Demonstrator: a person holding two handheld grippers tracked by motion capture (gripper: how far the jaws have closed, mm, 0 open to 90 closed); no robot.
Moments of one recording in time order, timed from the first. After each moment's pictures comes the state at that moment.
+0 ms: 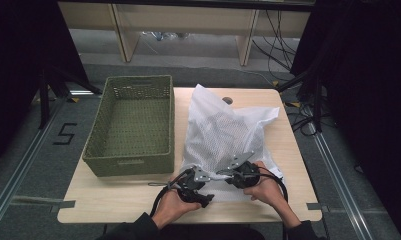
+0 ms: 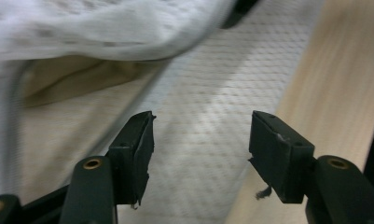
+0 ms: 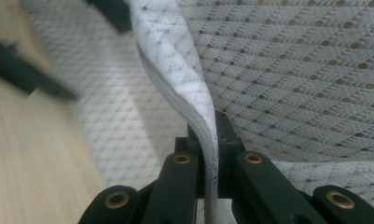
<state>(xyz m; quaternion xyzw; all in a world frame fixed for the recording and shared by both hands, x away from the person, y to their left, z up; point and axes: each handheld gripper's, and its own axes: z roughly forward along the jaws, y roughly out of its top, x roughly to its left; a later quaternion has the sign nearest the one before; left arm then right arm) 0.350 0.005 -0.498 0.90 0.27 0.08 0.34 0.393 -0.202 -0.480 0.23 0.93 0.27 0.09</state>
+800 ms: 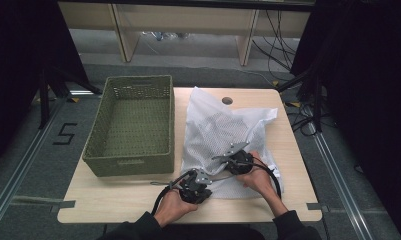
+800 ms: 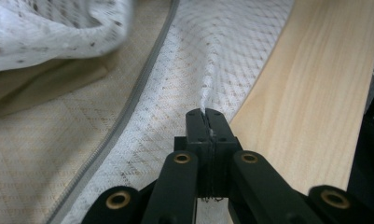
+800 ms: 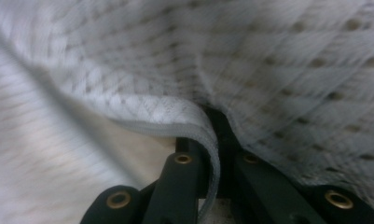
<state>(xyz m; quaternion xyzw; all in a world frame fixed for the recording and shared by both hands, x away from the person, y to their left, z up) 0.353 0.006 -0.502 0.91 0.23 0.06 0.33 0.437 -0.194 -0.496 0.28 0.91 0.28 0.14</state>
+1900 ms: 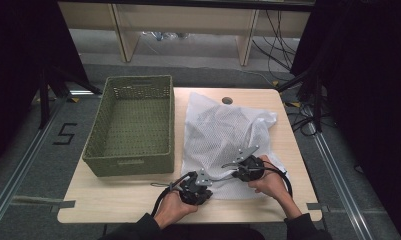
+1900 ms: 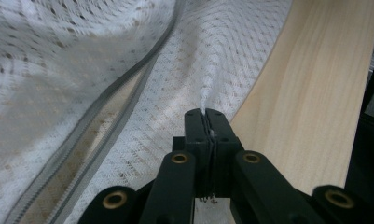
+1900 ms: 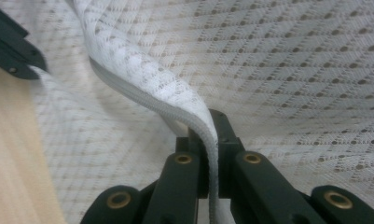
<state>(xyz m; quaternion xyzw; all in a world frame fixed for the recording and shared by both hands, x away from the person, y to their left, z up) 0.349 0.006 -0.504 0.91 0.23 0.06 0.34 0.413 -0.220 -0.484 0.24 0.93 0.27 0.10</state>
